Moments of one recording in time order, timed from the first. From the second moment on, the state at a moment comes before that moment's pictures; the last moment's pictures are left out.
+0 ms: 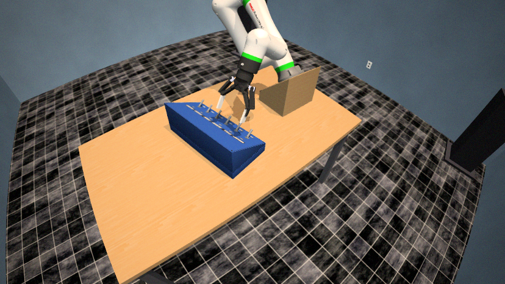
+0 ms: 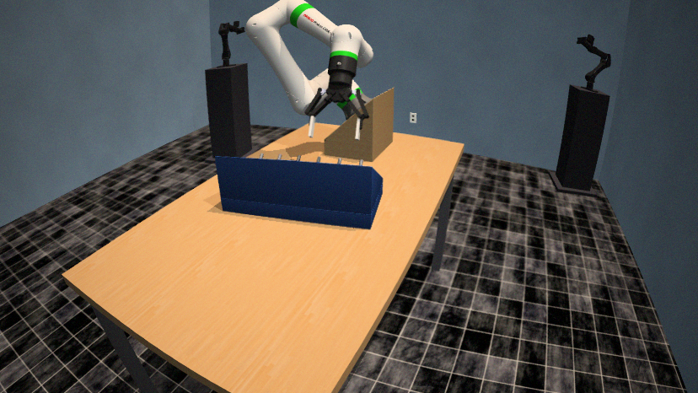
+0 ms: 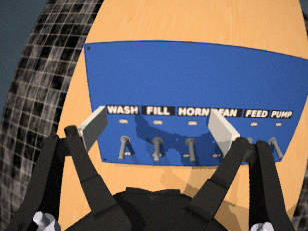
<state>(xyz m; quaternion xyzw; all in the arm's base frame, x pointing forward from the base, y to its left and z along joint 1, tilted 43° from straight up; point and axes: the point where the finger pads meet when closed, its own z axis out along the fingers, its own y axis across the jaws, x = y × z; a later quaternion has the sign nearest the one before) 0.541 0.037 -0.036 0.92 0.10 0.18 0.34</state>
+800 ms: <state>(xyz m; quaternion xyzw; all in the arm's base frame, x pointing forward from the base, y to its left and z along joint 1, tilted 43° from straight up) 0.543 0.010 -0.013 0.92 0.10 0.18 0.34</state>
